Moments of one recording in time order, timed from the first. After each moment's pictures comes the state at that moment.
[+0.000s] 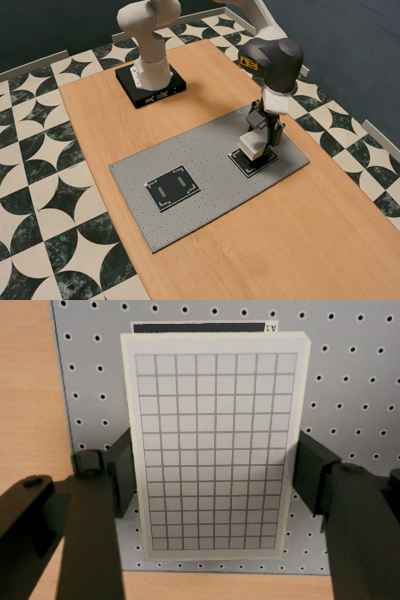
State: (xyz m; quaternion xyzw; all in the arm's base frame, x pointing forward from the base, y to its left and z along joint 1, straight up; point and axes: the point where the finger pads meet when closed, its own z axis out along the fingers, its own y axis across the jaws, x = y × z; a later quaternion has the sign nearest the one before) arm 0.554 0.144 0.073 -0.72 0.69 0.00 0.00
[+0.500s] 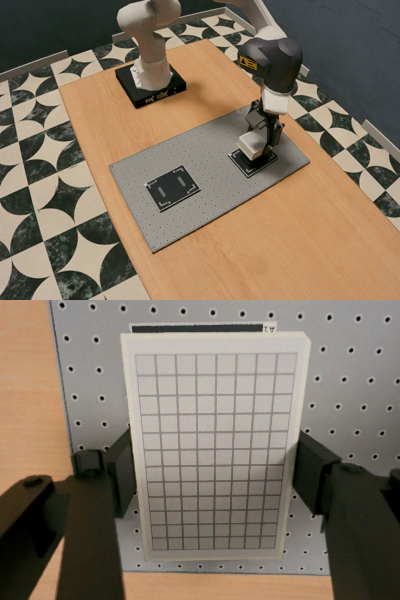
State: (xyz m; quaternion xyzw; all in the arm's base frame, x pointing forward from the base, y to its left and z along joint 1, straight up) arm 0.553 0.142 0.073 -0.72 0.70 0.00 0.00
